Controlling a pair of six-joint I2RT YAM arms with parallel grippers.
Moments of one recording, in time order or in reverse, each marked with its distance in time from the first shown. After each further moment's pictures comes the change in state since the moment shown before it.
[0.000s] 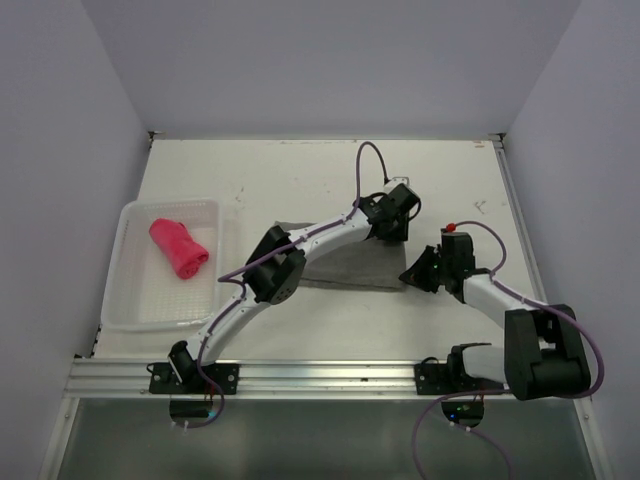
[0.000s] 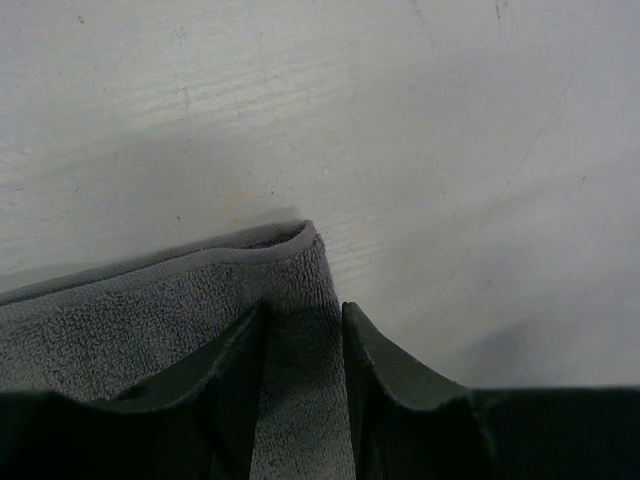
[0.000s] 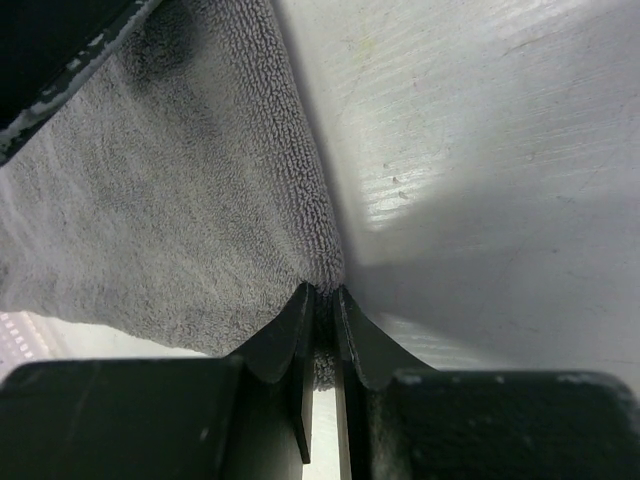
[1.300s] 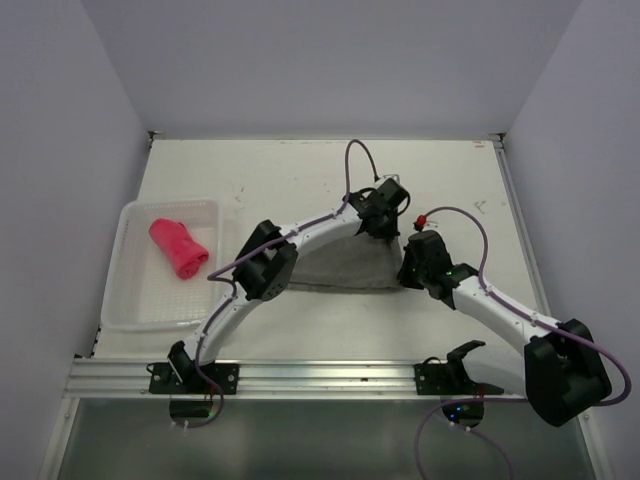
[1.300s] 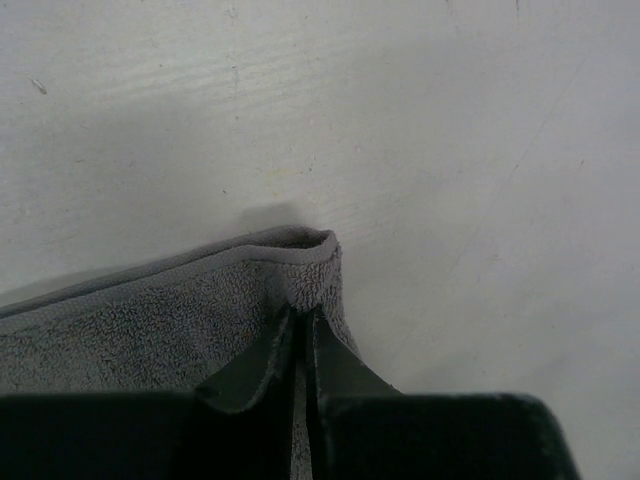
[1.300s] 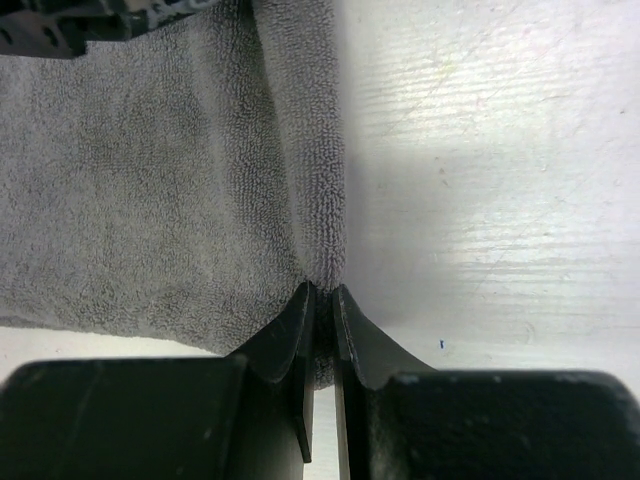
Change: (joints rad) left arm 0.035 -0.078 -0.116 0.026 0.068 -0.019; right arm 0.340 -0.123 0.097 -0.194 0.437 -0.161
